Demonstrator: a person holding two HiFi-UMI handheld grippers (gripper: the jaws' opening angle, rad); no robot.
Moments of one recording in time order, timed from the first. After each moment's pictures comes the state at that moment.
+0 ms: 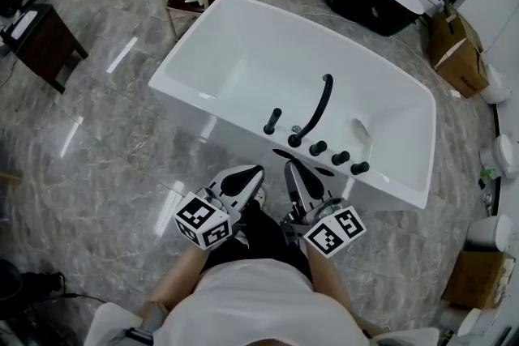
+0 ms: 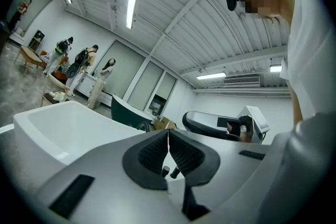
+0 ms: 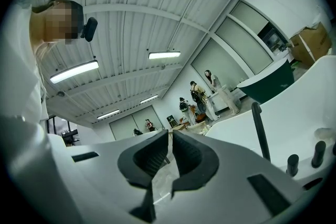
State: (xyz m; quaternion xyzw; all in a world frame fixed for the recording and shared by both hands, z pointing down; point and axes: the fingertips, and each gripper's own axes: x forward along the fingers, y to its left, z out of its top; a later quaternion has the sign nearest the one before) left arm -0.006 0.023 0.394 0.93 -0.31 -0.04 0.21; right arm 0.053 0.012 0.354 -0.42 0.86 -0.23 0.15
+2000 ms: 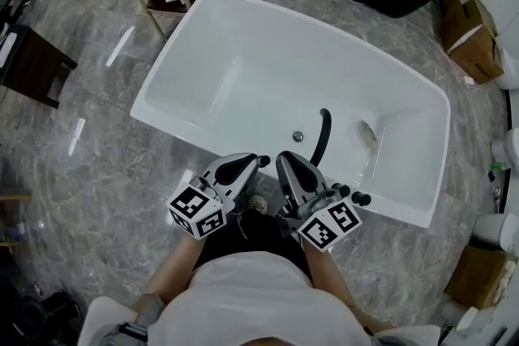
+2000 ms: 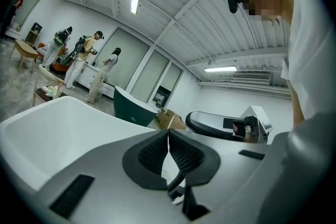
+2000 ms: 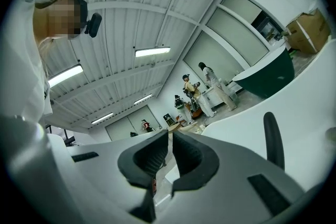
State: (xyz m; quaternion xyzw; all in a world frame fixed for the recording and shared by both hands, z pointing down) left arm 0.024 -0.179 0.422 0.92 -0.30 0.01 0.24; right arm 0.078 -0.183 0.384 -0.42 0.85 -0.28 0.15
